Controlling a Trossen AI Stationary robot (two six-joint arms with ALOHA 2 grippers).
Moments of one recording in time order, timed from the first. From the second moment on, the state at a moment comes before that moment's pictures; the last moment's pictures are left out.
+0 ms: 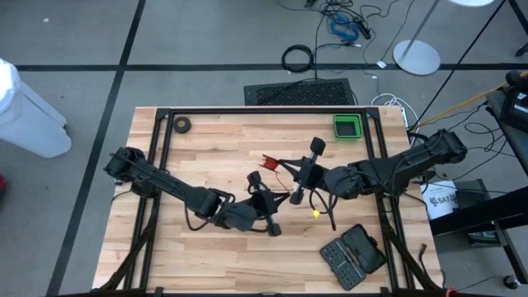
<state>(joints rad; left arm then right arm) -0.41 1.77 1.46 -0.03 -0.79 -0.03 0.35 1.35 1.19 -0.08 0.84 -0.15</state>
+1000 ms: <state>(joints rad) -0.37 1.77 1.54 -0.08 -0.55 -0.04 0.37 1.35 1.22 -0.16 0.77 -0.12</state>
